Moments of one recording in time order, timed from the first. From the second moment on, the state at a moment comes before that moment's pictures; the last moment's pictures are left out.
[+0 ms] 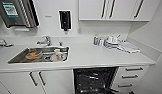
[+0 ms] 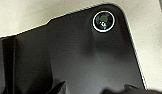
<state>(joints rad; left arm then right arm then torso) 1.61 2.78 -2.42 0.19 -0.27 -0.23 -1.50 3.02 -2.80 -0.73 0.04 0.80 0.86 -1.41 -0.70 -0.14</state>
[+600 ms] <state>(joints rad) 1.58 2.94 -2.66 0.19 -0.26 -0.23 -1.50 3.05 -2.80 -0.73 0.05 0.79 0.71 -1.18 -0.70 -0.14</state>
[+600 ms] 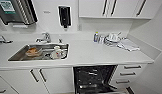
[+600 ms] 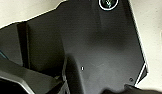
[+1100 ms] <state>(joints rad) 1.58 2.94 -2.67 0.20 -0.25 -0.23 -1.50 3.05 -2.80 -0.74 0.05 0.79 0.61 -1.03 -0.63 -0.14</state>
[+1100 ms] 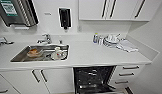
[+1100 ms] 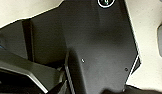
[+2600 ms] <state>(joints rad) 1.61 2.96 -2.67 0.20 -0.24 -0.22 -1.53 3.05 -2.80 -0.74 0.03 0.79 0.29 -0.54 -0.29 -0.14</state>
